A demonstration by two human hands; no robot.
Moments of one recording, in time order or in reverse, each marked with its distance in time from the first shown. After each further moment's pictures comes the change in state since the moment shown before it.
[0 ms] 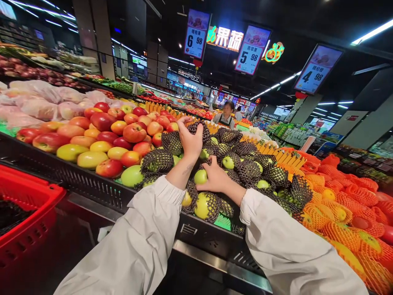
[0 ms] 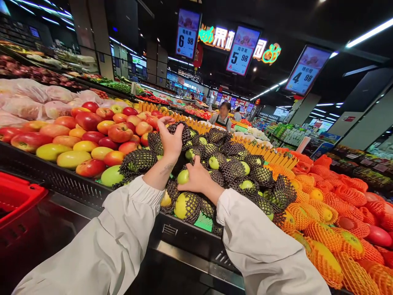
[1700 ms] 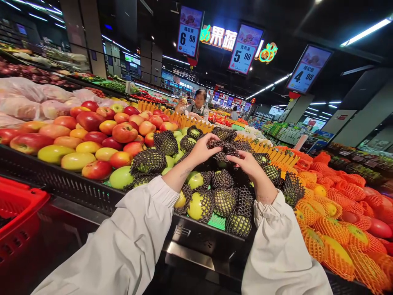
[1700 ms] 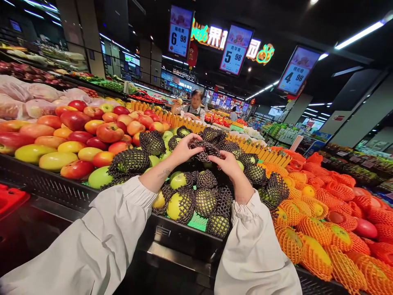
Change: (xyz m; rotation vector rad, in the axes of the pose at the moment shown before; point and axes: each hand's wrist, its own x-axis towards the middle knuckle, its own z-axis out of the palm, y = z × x) left_hand -0.034 -0.005 0.015 -0.183 -0.867 -0.058; right_hand -0.024 0.089 -0.064 0.870 0.297 0.326
